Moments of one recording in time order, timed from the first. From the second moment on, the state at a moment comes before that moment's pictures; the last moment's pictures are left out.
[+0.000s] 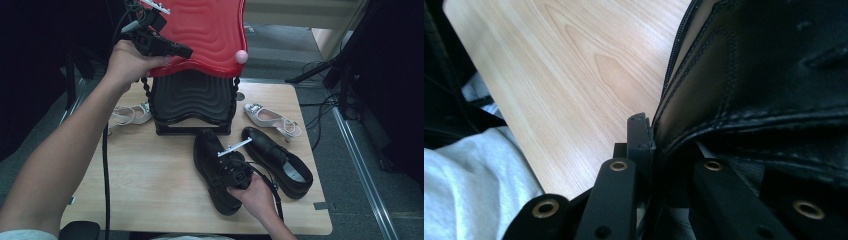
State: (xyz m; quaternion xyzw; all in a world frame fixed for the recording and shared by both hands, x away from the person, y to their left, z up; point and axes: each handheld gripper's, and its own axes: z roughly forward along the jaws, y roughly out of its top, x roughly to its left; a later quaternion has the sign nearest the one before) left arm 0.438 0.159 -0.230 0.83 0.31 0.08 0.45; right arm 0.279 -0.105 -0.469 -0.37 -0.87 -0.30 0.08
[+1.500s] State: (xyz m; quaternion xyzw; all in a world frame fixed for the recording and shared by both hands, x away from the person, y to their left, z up) left arm 0.445 0.152 -0.238 0.83 0.32 0.07 0.45; right arm 0.306 -0.099 -0.358 -0.30 -0.88 -0.37 0.08
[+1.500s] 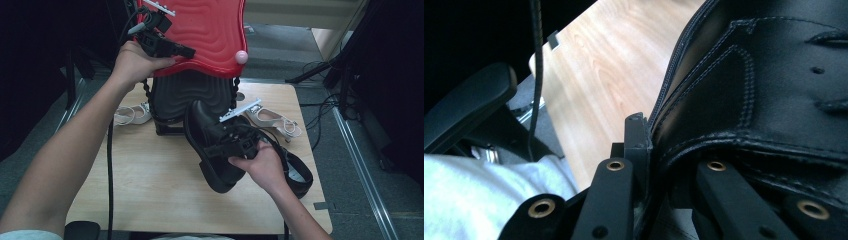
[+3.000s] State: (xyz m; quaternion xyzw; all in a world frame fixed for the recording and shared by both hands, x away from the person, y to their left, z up) left arm 0.444 0.153 -0.238 0.82 0.33 0.06 0.46; right arm 0.403 0.011 -0.381 -0.30 -0.86 -0.39 -0.14
